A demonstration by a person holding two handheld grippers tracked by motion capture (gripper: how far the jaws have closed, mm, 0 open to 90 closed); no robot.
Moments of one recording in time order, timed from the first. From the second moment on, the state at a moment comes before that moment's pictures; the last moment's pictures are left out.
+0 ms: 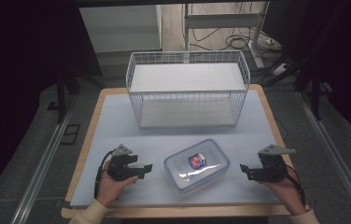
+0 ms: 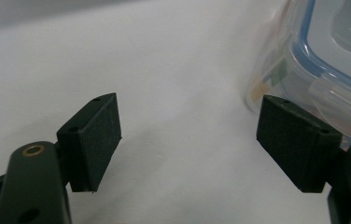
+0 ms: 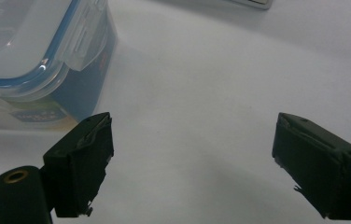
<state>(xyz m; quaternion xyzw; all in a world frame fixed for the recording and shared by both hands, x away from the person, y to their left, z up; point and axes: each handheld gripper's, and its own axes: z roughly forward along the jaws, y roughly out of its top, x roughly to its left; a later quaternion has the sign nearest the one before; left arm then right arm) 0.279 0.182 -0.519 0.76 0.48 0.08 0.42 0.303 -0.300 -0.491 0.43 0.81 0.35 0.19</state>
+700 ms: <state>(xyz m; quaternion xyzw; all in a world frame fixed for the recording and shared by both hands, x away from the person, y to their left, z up) 0.273 0.184 -0.496 0.75 0.48 0.10 0.44 0.301 -0.302 -0.490 0.43 0.81 0.35 0.20</state>
